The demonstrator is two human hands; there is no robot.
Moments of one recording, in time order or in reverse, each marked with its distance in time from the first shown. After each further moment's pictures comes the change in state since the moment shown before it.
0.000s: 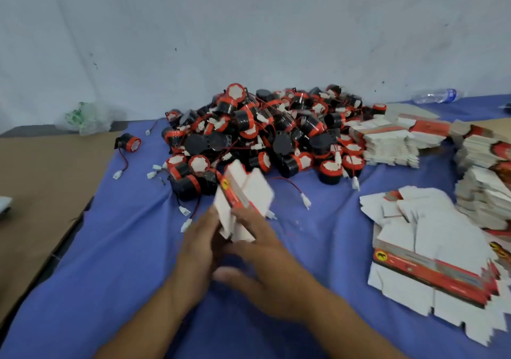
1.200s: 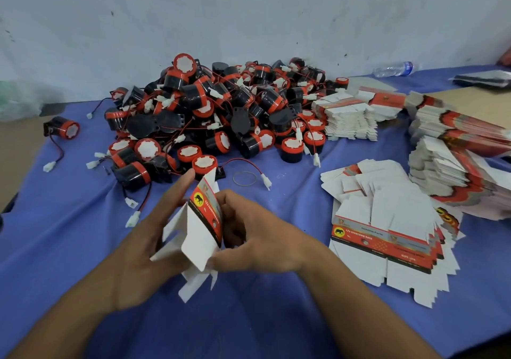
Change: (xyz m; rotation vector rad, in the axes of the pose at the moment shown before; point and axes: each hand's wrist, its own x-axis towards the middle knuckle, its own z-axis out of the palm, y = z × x) left_hand -0.005 0.020 -0.018 0.616 -0.507 0.220; right_hand 0.000 0.023 -0.052 0.621 -0.275 0.368
